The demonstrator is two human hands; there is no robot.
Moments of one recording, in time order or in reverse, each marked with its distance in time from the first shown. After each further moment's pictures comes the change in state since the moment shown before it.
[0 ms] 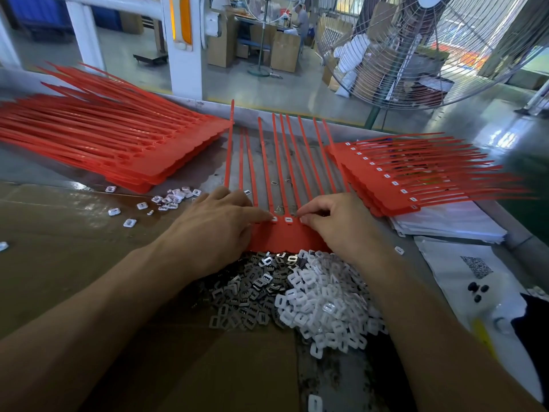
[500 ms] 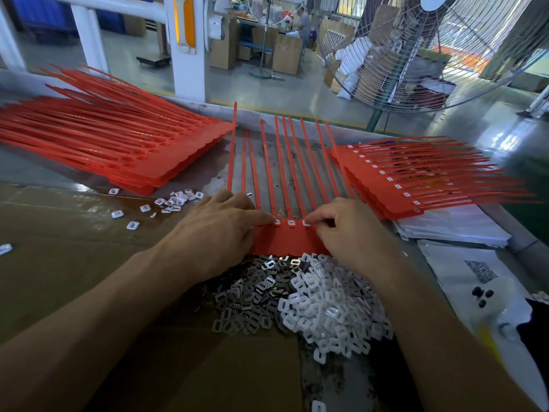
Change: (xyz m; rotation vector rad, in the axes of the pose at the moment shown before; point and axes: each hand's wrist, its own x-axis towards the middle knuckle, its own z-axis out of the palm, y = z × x) left_hand -0.002 0.000 -0.001 -0.007 0.009 0.014; right_hand -0.014 -0.009 -0.010 -0.263 -0.002 -0.093
